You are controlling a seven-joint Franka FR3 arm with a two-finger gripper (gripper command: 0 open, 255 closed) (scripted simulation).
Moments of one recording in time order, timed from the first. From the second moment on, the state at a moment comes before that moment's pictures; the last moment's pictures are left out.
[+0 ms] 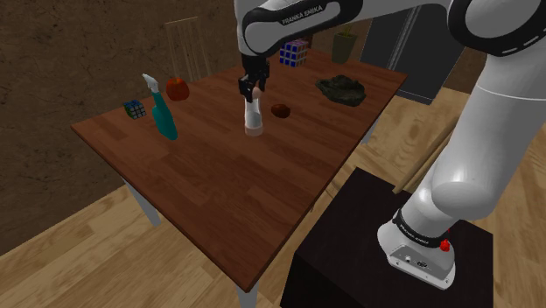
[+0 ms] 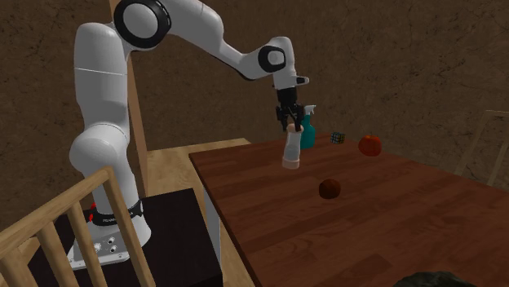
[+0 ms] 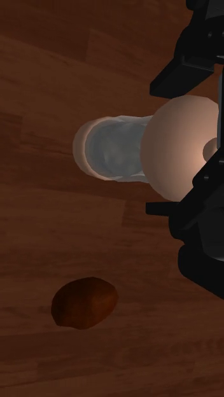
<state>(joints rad) -0.03 0.16 0.11 -1.81 -0.23 2.04 0.07</state>
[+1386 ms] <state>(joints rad) -0.02 0.14 0.12 -1.55 -0.21 1.77 0.01</state>
